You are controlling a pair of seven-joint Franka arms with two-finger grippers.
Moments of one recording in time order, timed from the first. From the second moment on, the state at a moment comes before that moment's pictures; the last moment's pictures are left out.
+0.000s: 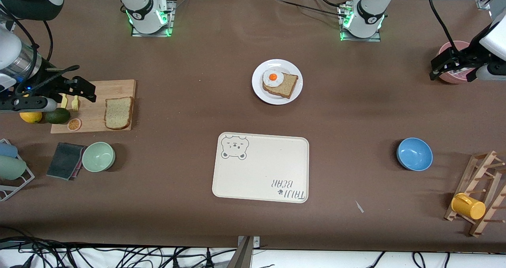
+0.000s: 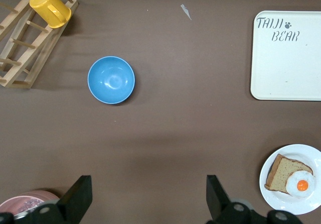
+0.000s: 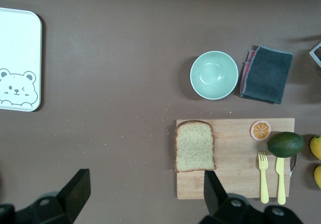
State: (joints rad) left arm 0.09 -0.05 -0.11 -1.63 0.00 1.60 0.01; right arm 0.07 0.11 0.02 -1.57 -0.01 1.69 0.06
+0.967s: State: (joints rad) left arm 0.09 -0.05 -0.11 -1.63 0.00 1.60 0.01; right arm 0.07 0.11 0.02 -1.58 -0.02 1.68 0.06
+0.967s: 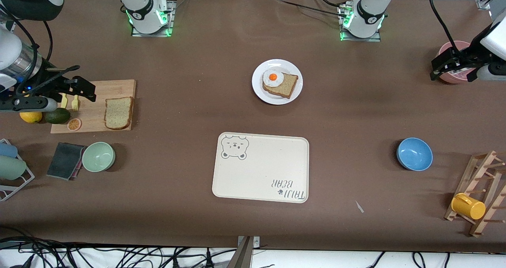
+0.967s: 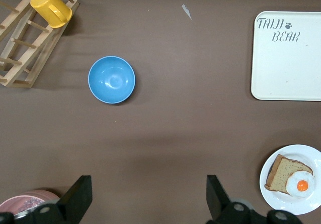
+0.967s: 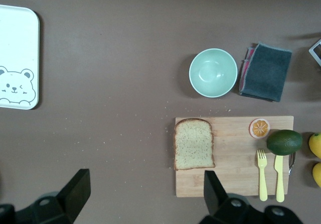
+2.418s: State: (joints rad) left arm 0.09 -0.05 -0.11 -1.63 0.00 1.60 0.01; right arm 0.07 0.16 0.02 -2.26 -0.04 2.41 0.06
